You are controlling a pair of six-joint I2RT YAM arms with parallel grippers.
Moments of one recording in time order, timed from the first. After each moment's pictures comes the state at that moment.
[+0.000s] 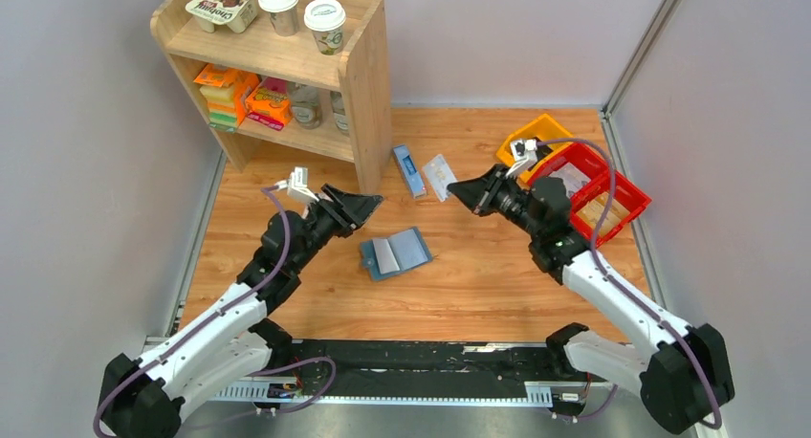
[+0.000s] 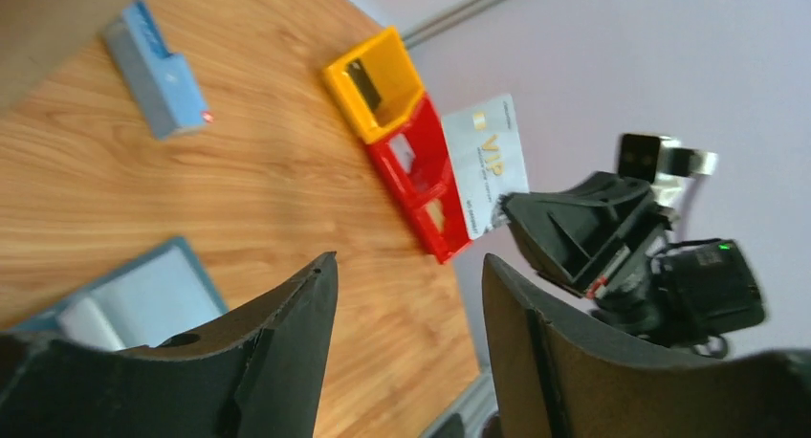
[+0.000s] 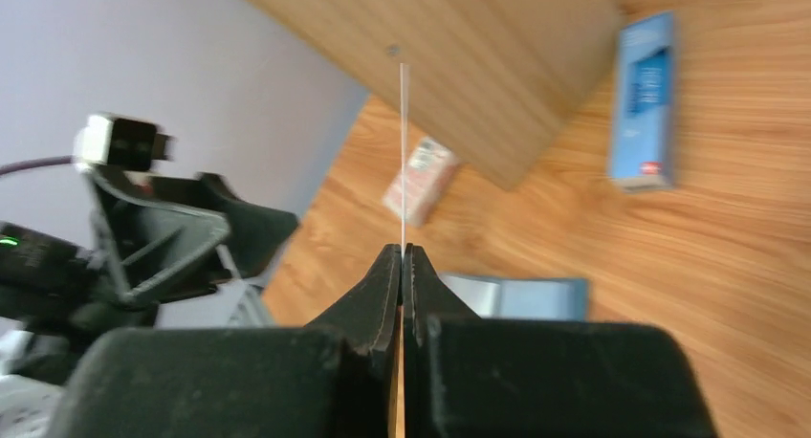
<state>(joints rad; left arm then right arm) -0.61 0.80 0.46 0.36 0.01 -1.09 0.51 1.06 0.66 0.40 -0.32 0.81</state>
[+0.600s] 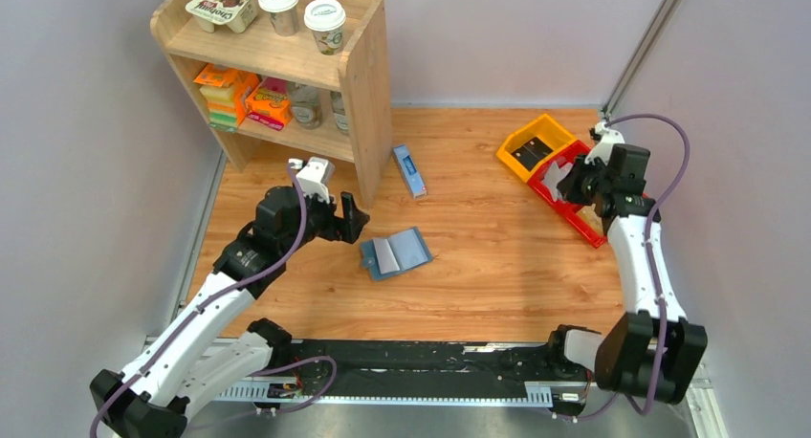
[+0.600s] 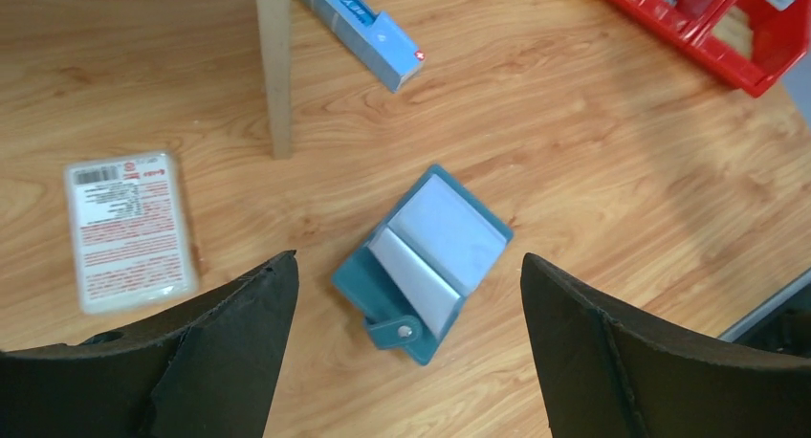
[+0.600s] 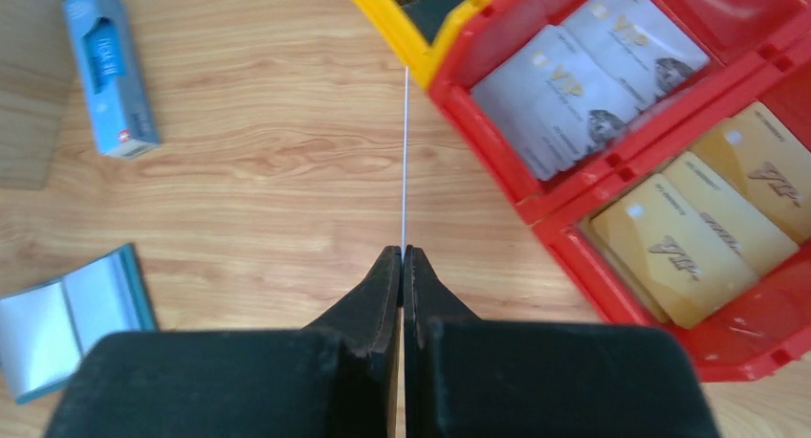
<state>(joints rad) -0.53 0.82 0.79 -0.35 0.06 -0.31 -0.15 1.13 0.96 -0.41 -0.32 0.09</state>
